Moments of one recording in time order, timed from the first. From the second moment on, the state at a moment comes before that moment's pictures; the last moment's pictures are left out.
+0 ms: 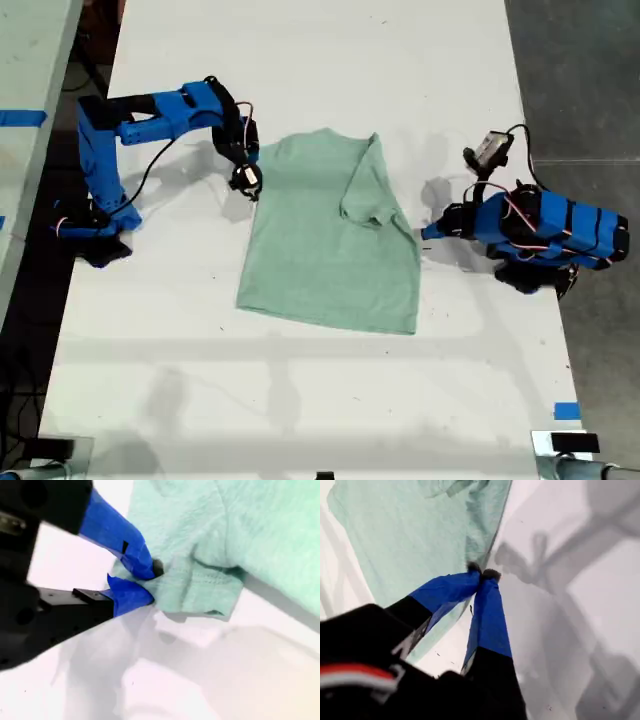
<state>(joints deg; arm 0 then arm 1) -46.8 74.7 93.3 69.6 25.9 17.2 200.2 174.2 76.6 -14.8</state>
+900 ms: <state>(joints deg) -20.3 59.2 53.8 71.4 21.9 17.2 200.2 174.2 76.6 -14.8</state>
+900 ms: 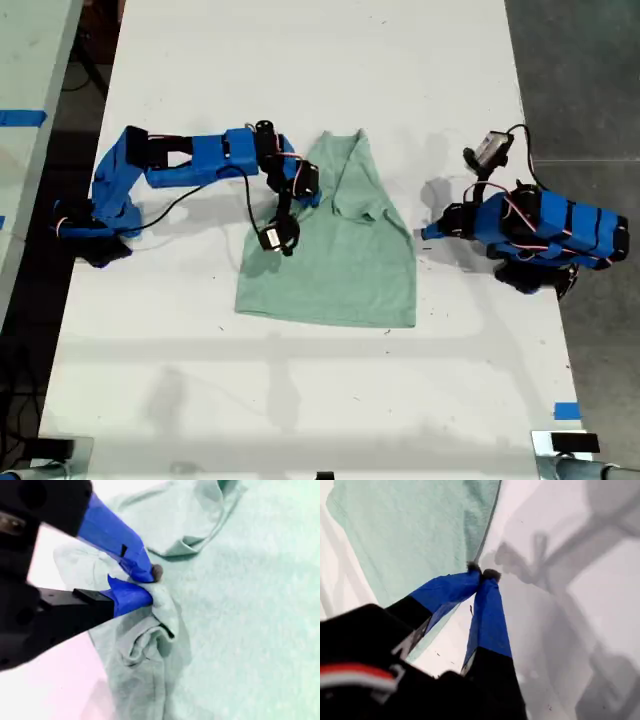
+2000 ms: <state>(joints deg) -12.1 204.2 171.4 43.0 12.6 17.1 200.2 174.2 76.6 -14.8</state>
